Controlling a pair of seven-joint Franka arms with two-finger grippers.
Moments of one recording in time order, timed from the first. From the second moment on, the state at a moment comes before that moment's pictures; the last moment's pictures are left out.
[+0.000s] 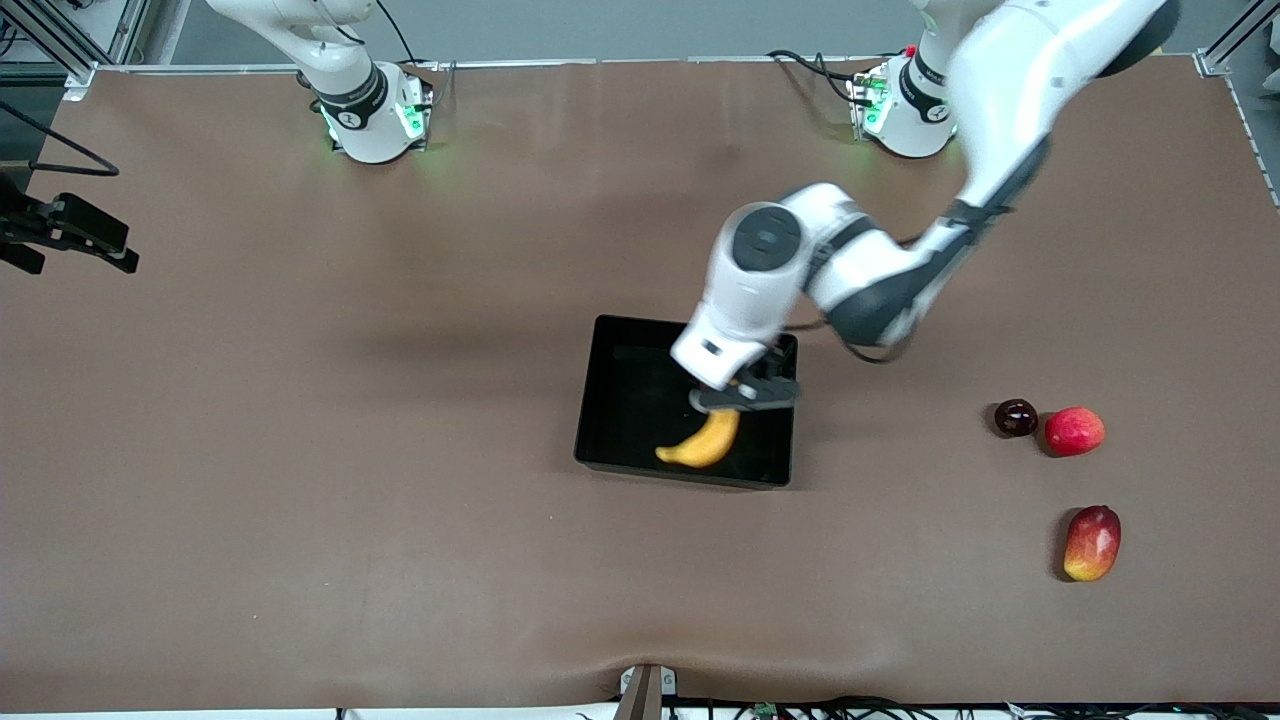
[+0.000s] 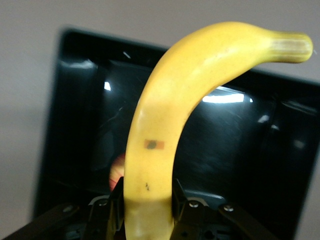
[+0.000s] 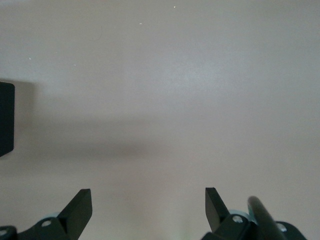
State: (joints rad) left arm -0.04 0.73 -0.85 -1.52 0.62 2.05 -1.12; right arm -0.07 0.03 0.04 -1.46 -0.01 1.48 -0.03
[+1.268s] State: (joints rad) left arm -0.36 0.91 -0.55 -1.41 0.62 2.21 -1.22; right arm -0.07 -0.01 0.04 -1.57 -0.01 1.52 -0.07
